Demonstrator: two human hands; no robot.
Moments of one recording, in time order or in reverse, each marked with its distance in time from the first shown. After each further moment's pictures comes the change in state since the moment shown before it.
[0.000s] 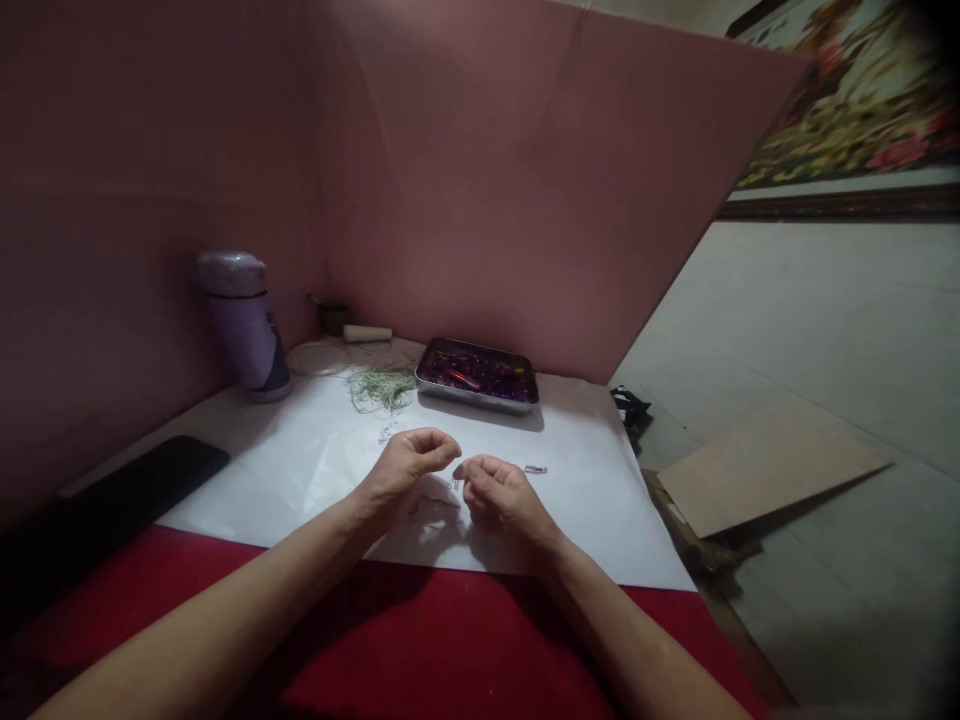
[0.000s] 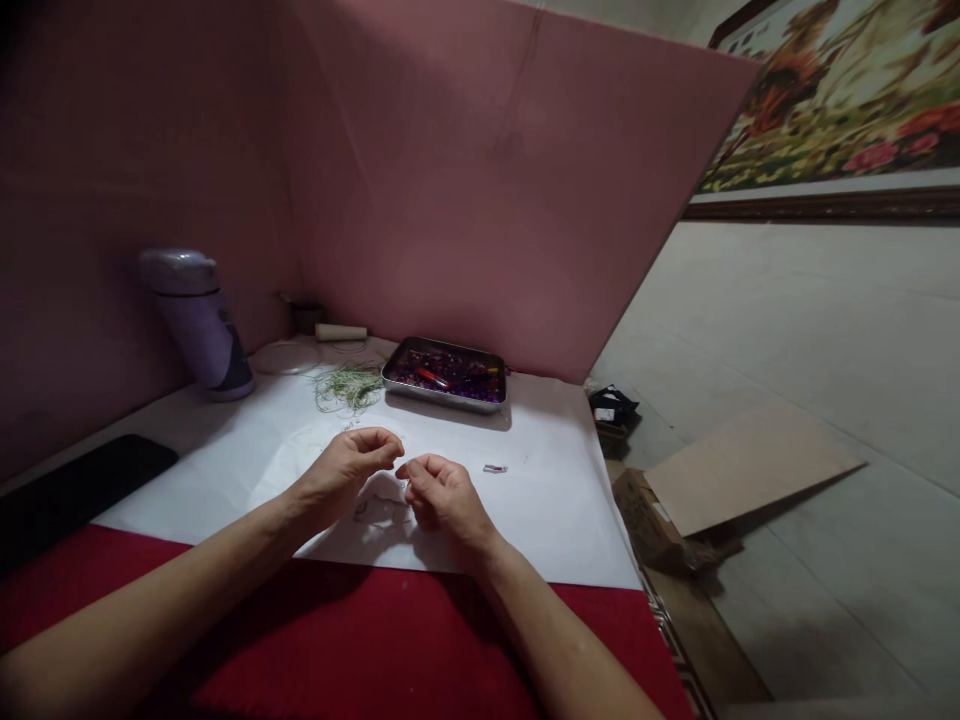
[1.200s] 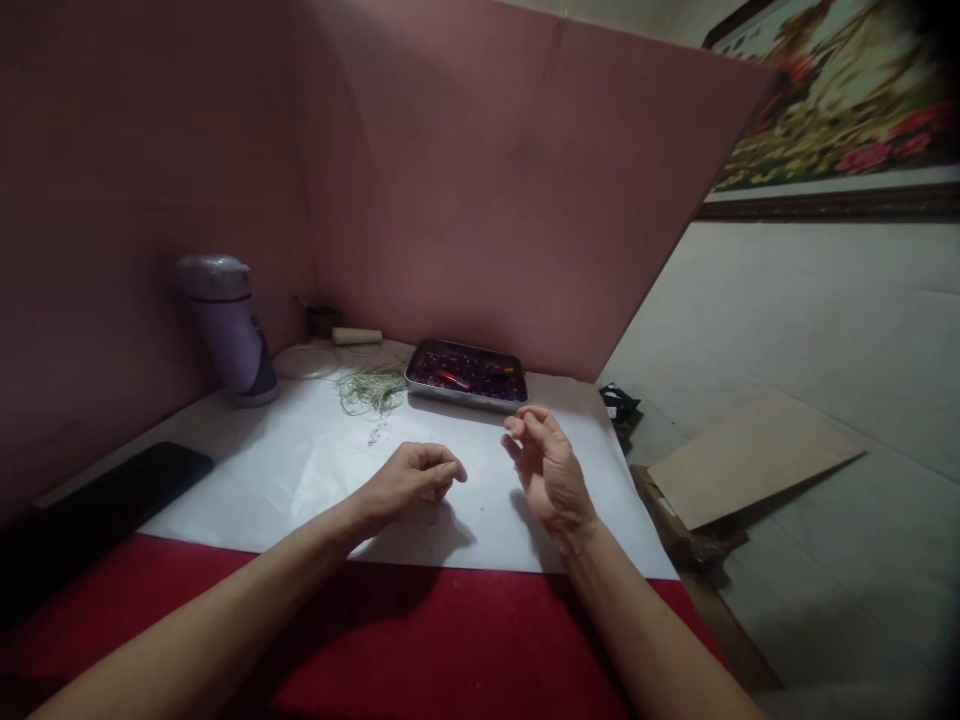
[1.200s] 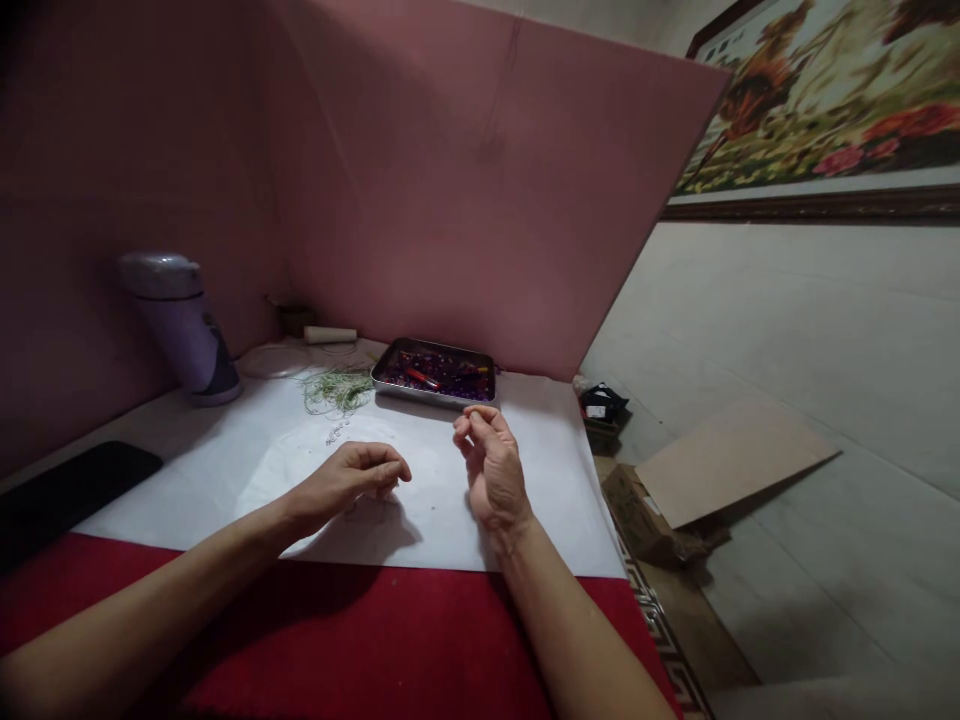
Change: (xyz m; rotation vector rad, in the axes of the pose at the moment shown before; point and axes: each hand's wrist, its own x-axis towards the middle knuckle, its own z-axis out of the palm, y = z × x) left_hand -0.010 0.017 0.010 0.331 -0.240 -0.113; right_hand 0.004 -0.038 -0.027 0.211 0.353 -0.422
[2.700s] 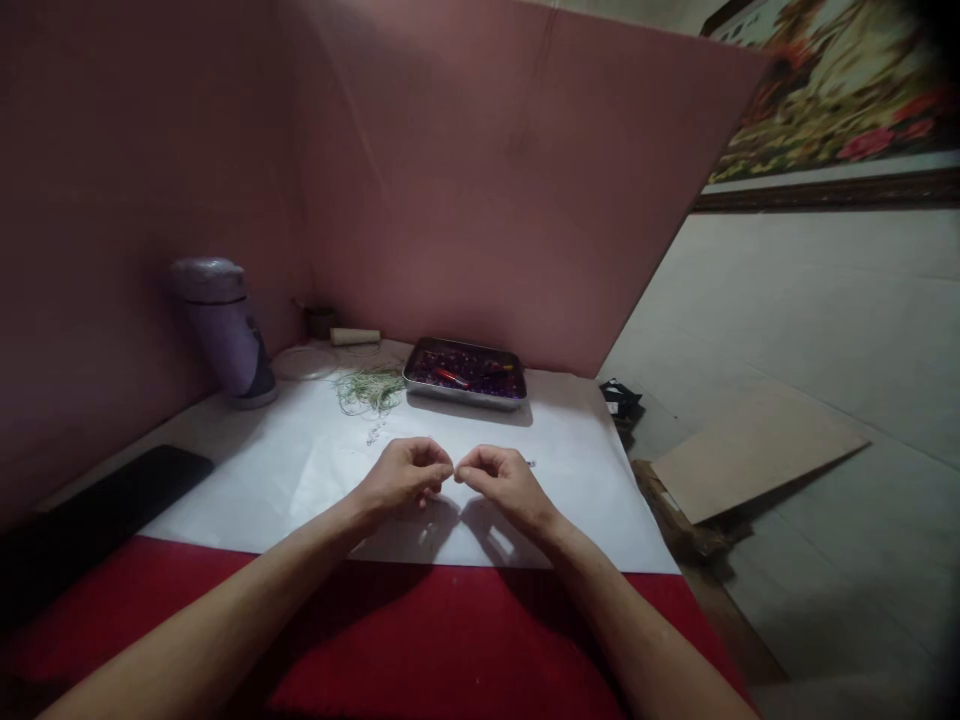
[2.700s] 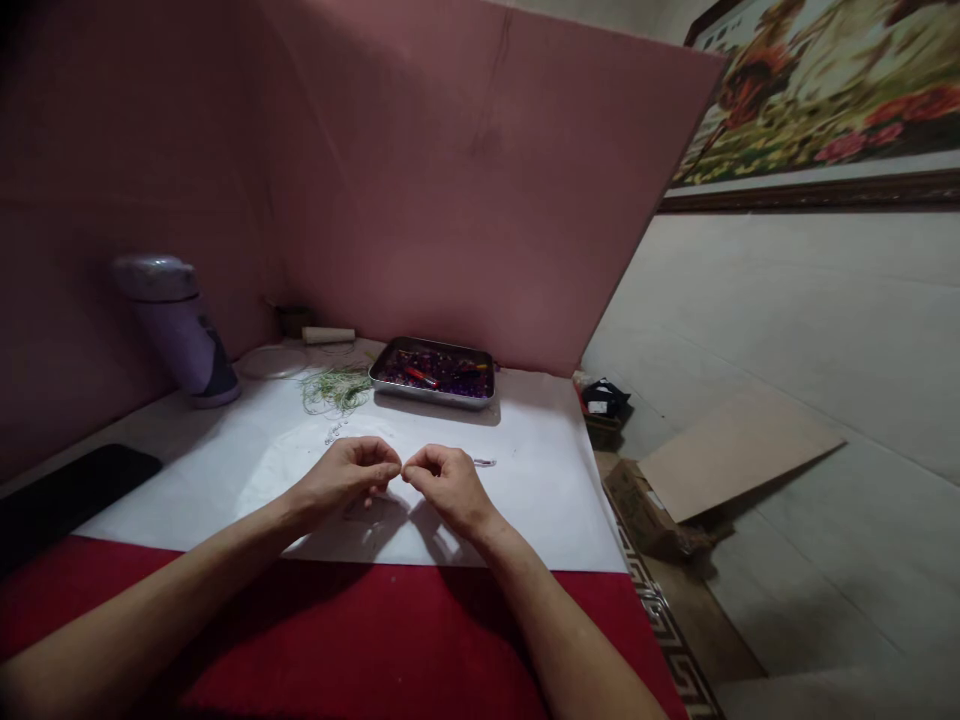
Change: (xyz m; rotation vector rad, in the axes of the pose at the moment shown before) left_hand 0.008 -0.014 -0.003 0.017 0.133 -0.052; right_hand -0.014 0.014 0.009 -0.796 -0.334 0.086
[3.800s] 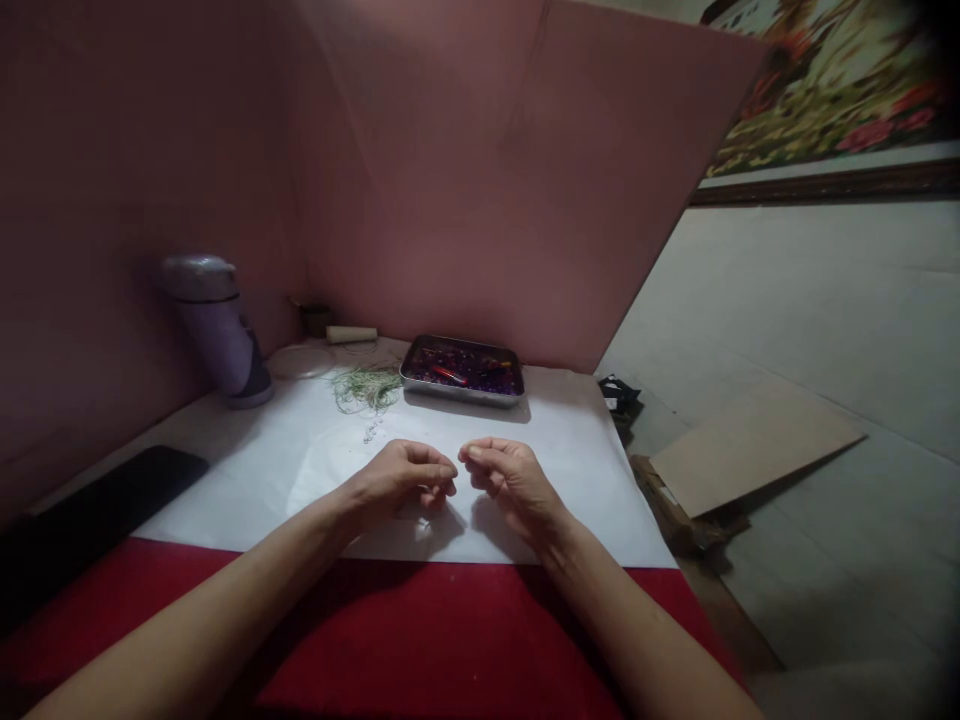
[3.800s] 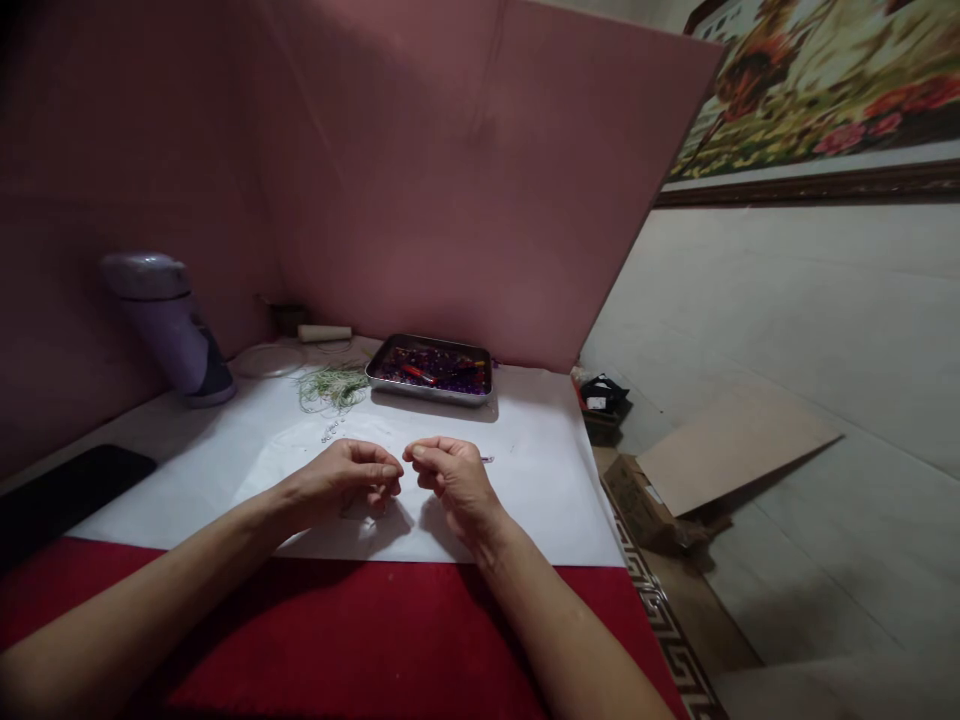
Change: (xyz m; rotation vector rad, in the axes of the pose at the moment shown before) left_hand -0.001 0.001 -0.004 -0.185 -0.177 -0.143; right_hand -0.003 -0.004 0.001 0.620 0.102 0.233
